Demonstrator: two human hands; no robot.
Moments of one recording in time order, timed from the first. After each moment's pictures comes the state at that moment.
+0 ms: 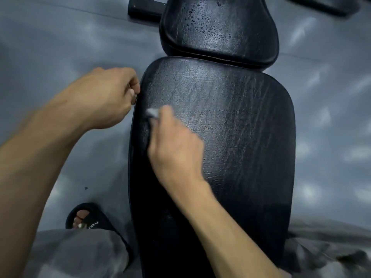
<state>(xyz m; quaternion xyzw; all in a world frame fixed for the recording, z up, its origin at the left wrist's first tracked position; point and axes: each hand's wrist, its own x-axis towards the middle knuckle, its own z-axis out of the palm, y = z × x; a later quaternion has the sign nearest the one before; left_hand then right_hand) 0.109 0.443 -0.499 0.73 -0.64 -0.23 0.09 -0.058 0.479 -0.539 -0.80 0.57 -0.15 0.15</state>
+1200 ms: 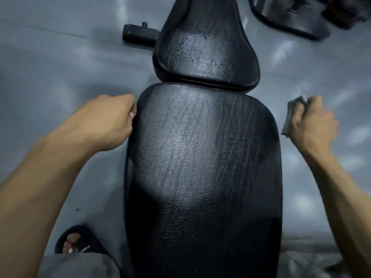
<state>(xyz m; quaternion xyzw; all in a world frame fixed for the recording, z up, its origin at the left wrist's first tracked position) 0.106 0.439 -0.499 0.73 -0.65 -0.20 0.05 -0.290 0.331 -0.498 -0.60 0.79 -0.11 -0.05</state>
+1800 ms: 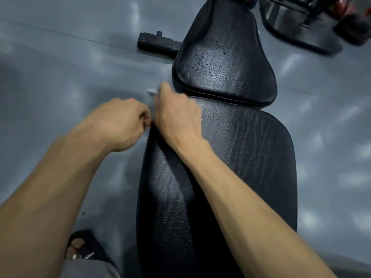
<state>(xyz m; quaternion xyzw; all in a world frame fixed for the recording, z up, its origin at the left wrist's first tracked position) 0.127 0.427 -0.491 0.74 -0.62 -0.25 0.04 -0.001 0.367 -0.515 -0.85 0.51 -0.08 0.04</state>
